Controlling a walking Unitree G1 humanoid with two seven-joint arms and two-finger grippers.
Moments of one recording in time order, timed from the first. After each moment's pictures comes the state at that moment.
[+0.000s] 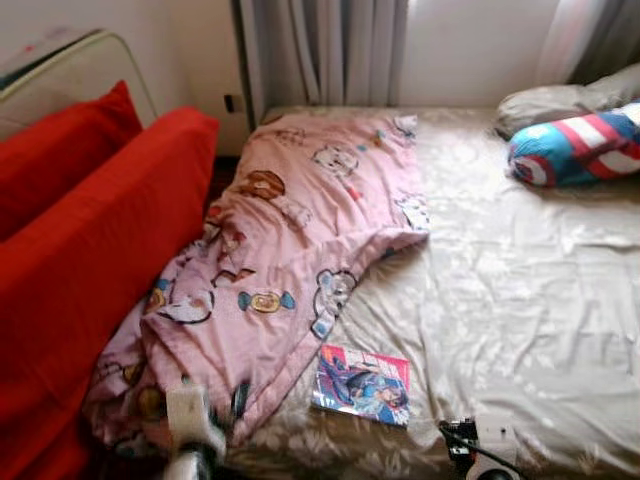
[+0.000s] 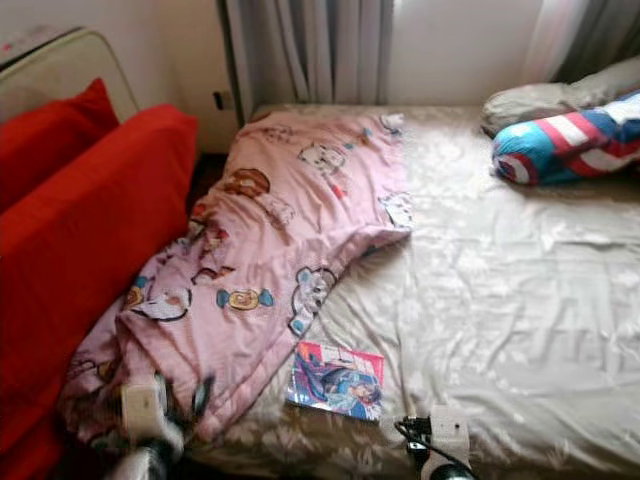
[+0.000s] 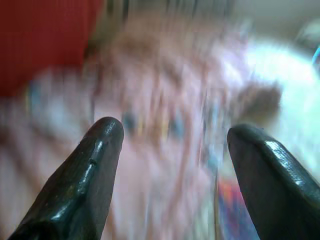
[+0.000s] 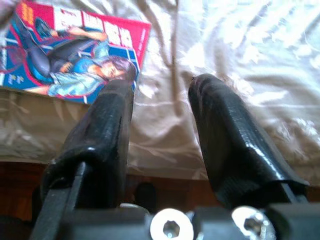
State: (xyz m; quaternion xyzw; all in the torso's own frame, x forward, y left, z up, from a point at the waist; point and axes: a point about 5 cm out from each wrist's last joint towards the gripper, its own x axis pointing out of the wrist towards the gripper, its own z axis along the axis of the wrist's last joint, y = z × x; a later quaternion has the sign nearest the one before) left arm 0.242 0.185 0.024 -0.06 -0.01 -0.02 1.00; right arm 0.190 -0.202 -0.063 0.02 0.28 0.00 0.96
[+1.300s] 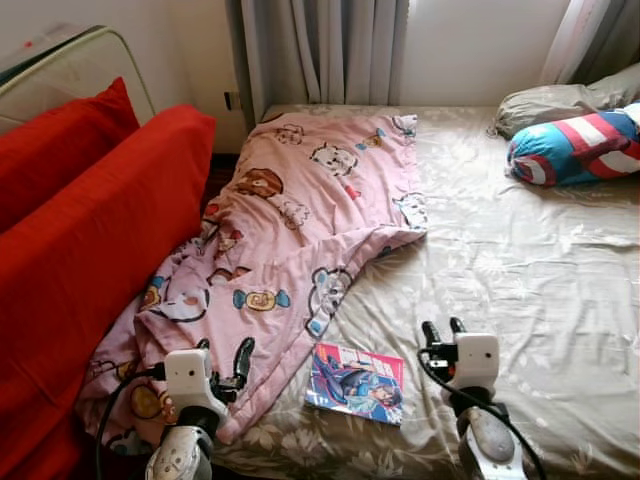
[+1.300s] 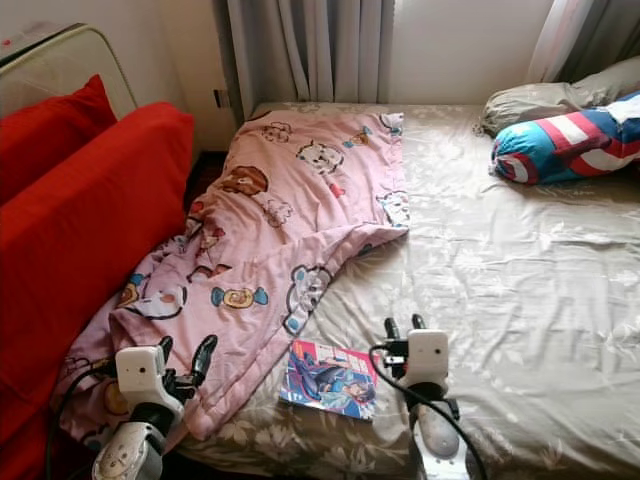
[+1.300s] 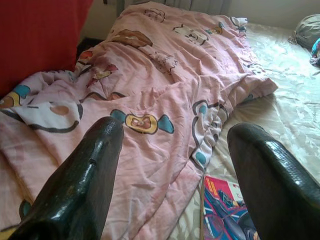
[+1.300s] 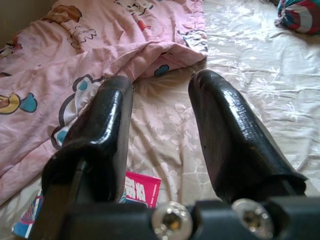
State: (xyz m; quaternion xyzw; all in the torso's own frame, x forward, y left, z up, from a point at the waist) left arm 0.236 0.179 0.039 -0.06 0.03 -0.01 1.00; right arm 0.262 -0.159 0.024 -0.01 0.05 0.03 1.00
